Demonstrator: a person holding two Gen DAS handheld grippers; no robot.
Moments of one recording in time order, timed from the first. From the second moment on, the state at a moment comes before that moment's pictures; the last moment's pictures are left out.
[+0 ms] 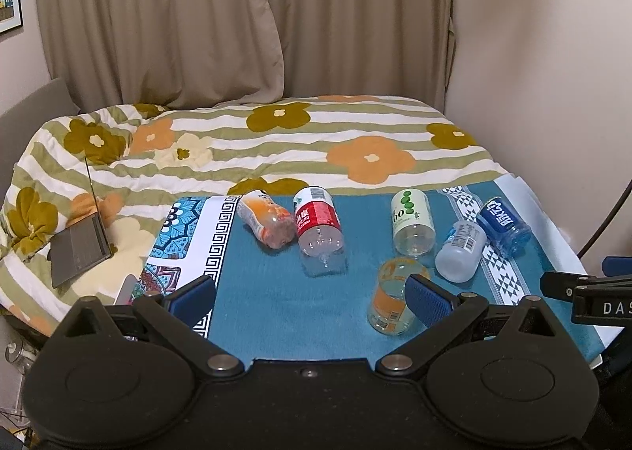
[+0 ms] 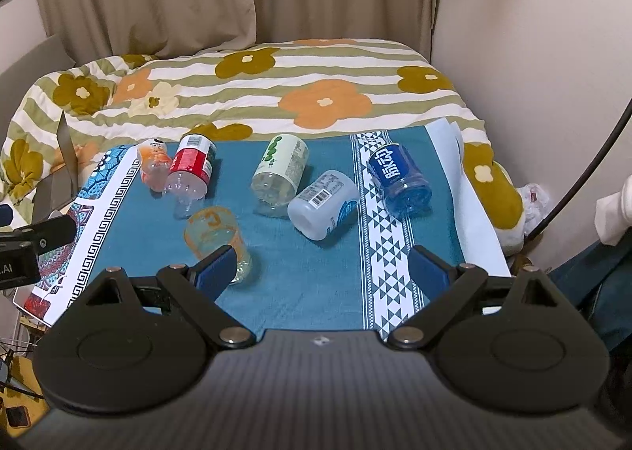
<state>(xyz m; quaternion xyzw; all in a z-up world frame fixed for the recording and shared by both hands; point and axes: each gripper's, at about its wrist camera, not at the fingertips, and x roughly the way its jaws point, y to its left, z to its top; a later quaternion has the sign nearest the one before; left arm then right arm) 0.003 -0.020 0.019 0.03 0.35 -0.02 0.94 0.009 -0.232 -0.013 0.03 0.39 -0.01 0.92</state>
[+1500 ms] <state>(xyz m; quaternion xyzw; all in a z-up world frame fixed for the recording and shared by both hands) 0.009 -0.015 0.020 0.06 0.34 -0.03 0.94 0.011 -0.223 -0.014 0.03 0.39 -0.01 0.92</state>
